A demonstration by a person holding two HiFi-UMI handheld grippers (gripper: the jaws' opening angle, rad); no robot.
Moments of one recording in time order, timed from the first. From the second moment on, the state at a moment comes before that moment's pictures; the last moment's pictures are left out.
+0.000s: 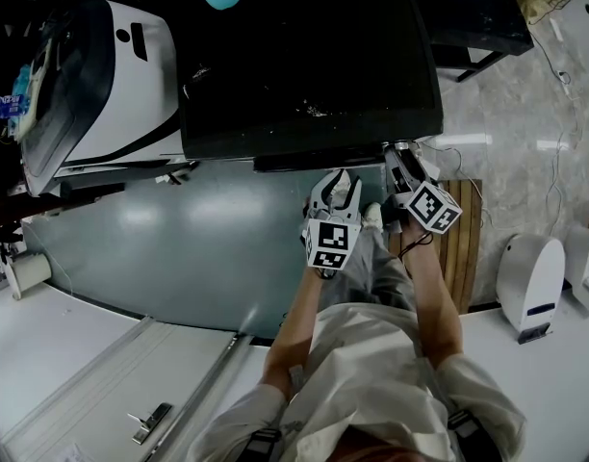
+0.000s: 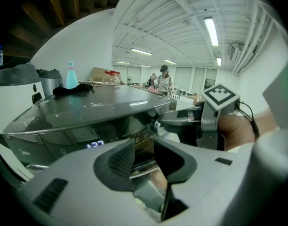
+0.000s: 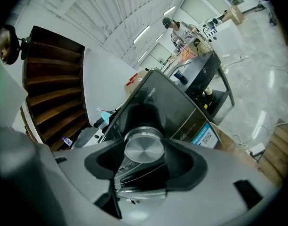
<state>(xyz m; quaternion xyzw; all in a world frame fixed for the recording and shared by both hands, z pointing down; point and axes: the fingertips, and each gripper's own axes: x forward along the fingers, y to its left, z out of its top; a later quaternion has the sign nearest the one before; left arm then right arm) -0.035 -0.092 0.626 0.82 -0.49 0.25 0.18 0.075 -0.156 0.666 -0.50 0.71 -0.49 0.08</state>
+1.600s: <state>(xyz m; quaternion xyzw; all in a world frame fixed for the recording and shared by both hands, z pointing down) -0.043 -0.048 0.526 0.79 -0.55 0.23 0.14 0.072 -0.068 0.546 -0.44 0.86 -0.23 -0.15</state>
